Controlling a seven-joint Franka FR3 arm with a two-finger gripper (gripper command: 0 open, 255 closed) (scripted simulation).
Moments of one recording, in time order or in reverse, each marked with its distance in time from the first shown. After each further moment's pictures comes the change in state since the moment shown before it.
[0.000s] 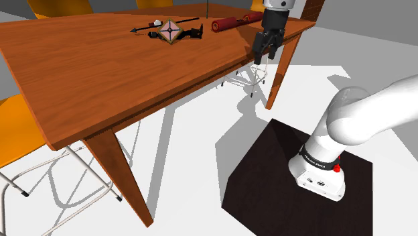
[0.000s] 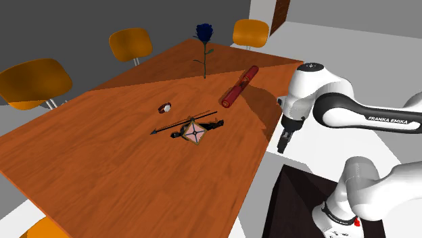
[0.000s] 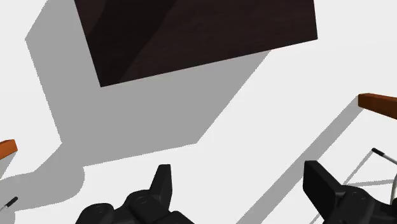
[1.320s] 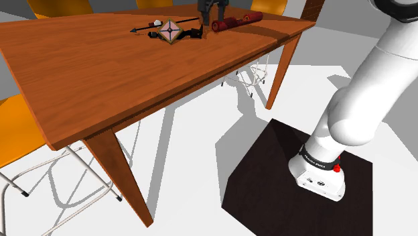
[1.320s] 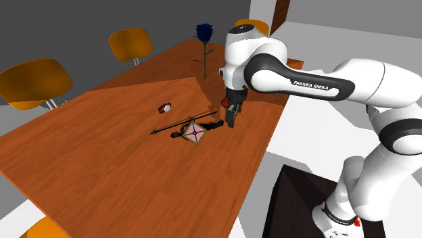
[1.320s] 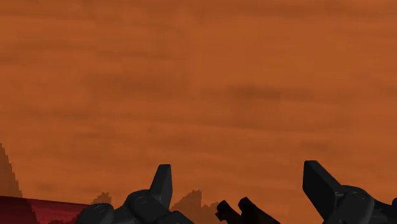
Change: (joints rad) arm 0.066 0.707 0.050 0.883 -0.046 -0.165 -0.096
